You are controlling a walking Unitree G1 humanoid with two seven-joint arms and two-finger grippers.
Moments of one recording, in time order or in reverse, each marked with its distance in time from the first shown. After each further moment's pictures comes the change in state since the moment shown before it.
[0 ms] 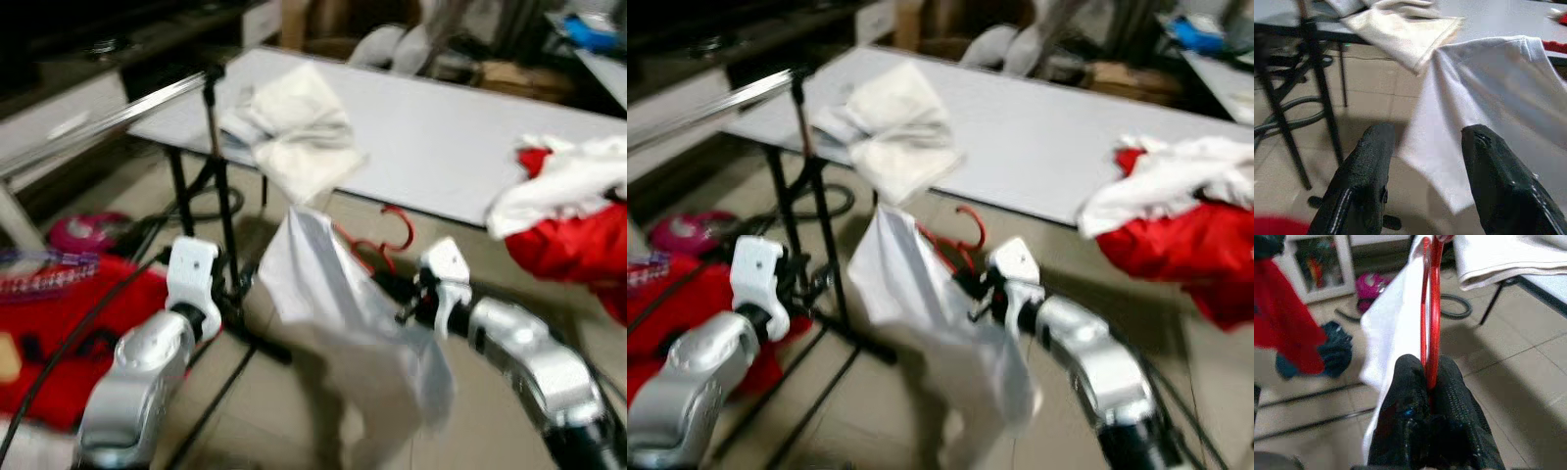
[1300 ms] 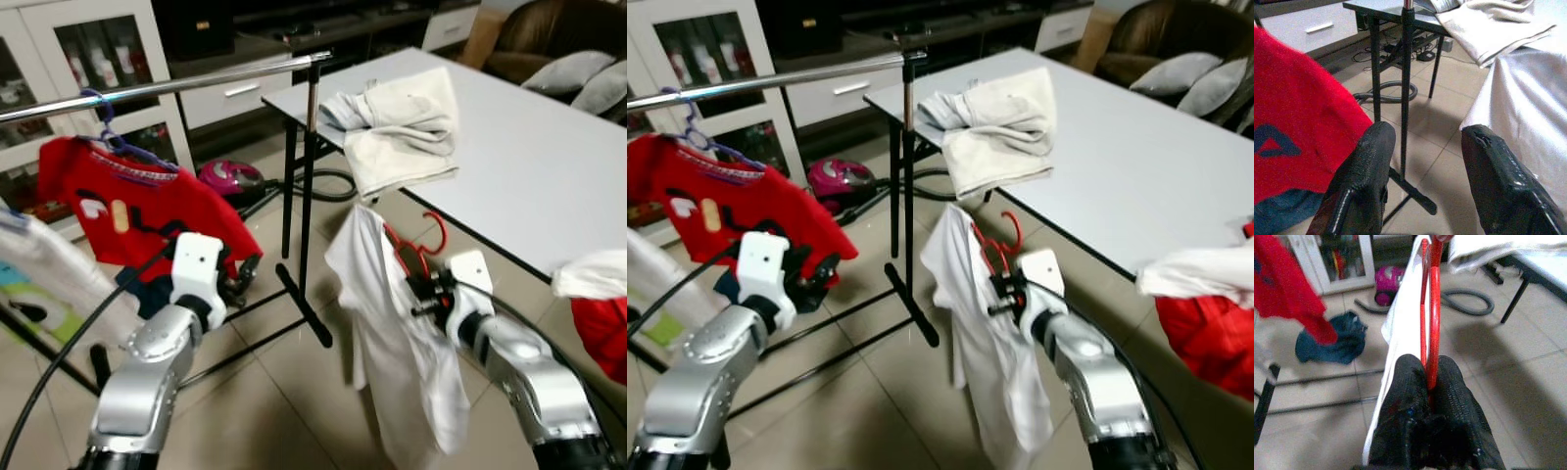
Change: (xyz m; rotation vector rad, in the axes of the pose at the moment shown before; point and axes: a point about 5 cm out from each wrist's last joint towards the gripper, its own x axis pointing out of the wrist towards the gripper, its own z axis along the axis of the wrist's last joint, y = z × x) left arm 0.010 0.003 -0.006 -0.002 -0.010 0.028; right arm -0.006 -0.015 -0.020 0.118 0.006 -0.334
